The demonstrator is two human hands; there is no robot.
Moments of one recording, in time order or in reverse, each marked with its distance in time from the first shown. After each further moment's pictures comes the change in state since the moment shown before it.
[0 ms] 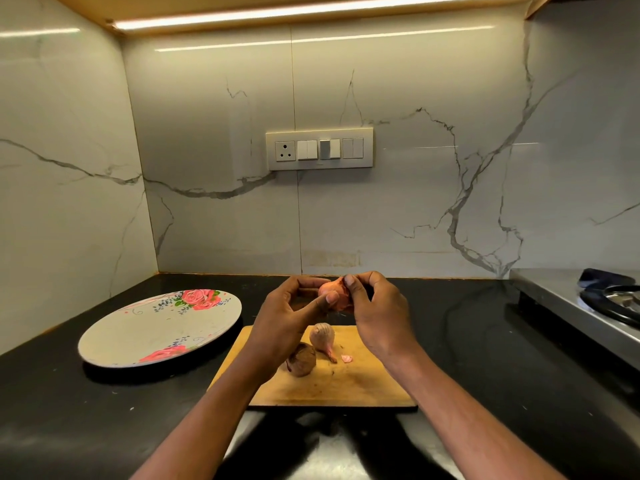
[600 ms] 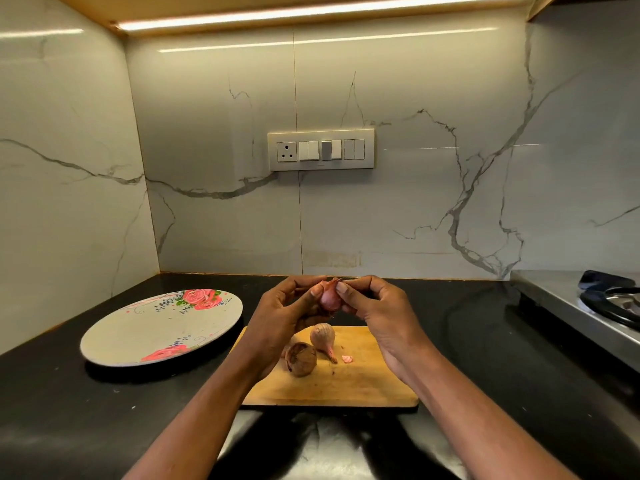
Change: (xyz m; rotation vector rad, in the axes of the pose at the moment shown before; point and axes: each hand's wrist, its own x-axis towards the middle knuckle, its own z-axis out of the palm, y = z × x) left_hand -0.001 0.002 -0.007 -0.247 -0.051 -0.095; right_hand -0.002 -0.003 -0.009 0.566 -0.175 0.207
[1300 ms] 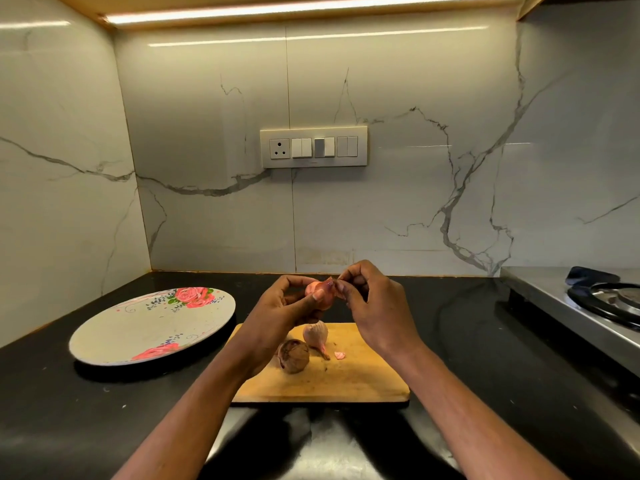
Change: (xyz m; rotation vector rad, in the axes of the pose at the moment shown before) left_hand 0.003 0.000 0.000 0.110 -0.044 -0.085; right_hand 0.003 -0.001 -0.008 -0.693 0.034 -0.421
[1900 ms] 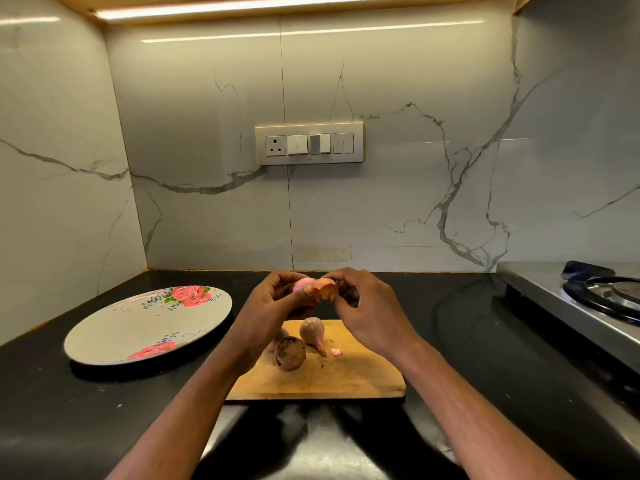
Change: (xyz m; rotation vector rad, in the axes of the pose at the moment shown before) left_hand 0.001 0.001 -0.002 0.099 0.083 0.045; right_hand -0.001 0.010 0.000 -0.111 -0.173 -0.005
